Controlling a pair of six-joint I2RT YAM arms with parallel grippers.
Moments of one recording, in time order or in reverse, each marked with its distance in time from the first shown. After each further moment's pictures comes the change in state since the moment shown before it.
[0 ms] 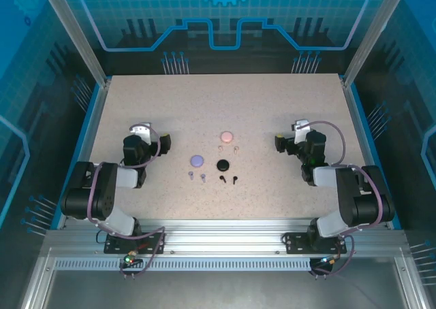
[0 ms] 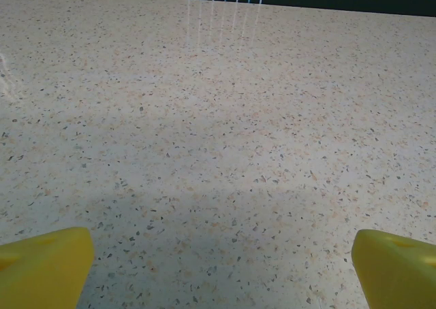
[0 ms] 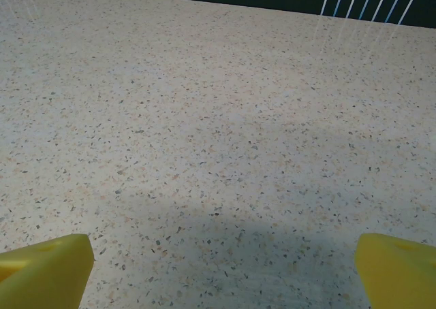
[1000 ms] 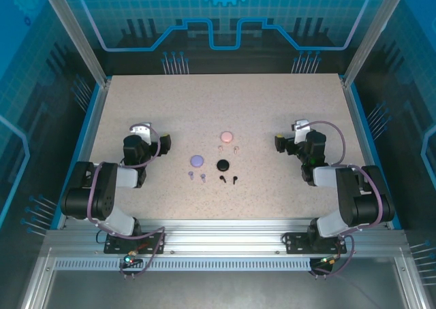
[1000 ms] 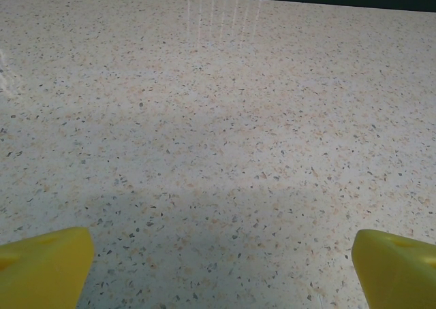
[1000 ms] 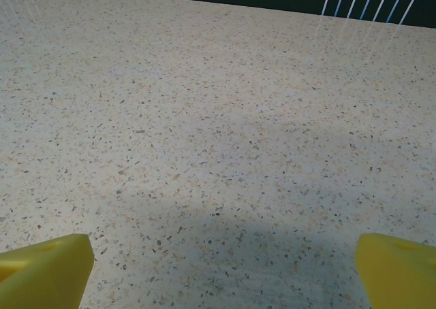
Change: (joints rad) left arm 0.000 0.000 0.004 -0.015 0.000 0.000; right arm -0.001 0.000 0.000 0.000 -0.003 0.000
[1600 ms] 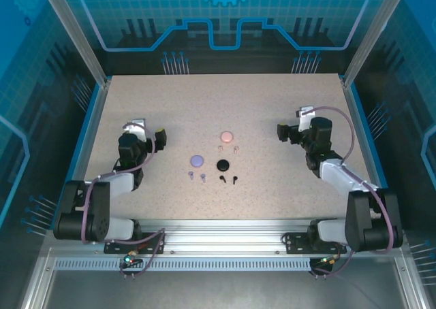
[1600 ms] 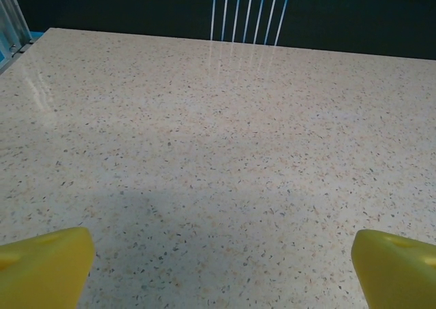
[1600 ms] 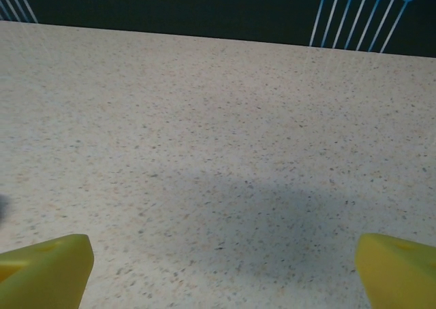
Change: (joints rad) left arm 0.000 -0.209 0.006 -0.150 -0.071 -0.021; right arm 0.011 -0.223 0.193 -0.435 0.002 0.056
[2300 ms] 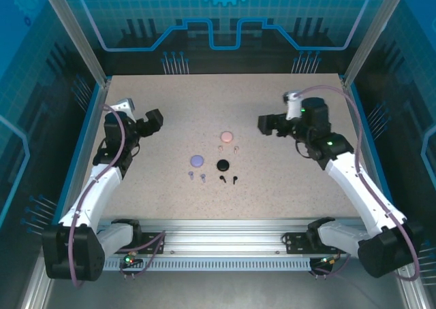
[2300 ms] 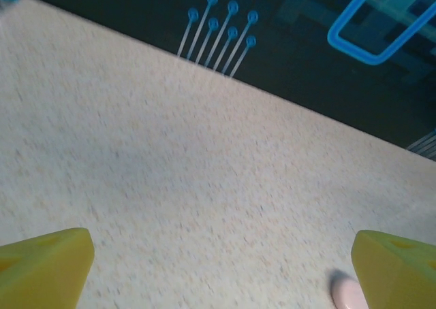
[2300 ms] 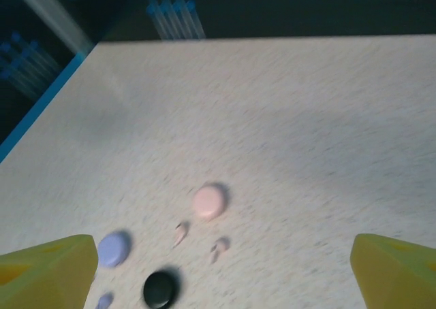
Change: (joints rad) left arm -0.013 -0.271 0.359 -0.715 0.097 -0.349; right arm 0.283 -0.139 0.440 -0.681 -0.090 0.274
